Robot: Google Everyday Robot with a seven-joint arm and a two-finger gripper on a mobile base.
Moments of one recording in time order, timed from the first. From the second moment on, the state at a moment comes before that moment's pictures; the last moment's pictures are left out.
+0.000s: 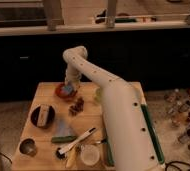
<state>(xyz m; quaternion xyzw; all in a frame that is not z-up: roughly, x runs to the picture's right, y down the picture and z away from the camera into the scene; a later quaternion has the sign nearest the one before) -0.125 -0.016 0.925 -0.24 -0.22 -0.38 0.86</state>
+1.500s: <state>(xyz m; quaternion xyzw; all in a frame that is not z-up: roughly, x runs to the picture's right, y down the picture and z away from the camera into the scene) -0.173 -0.004 0.949 -0.25 -0.28 -0.44 0.82</state>
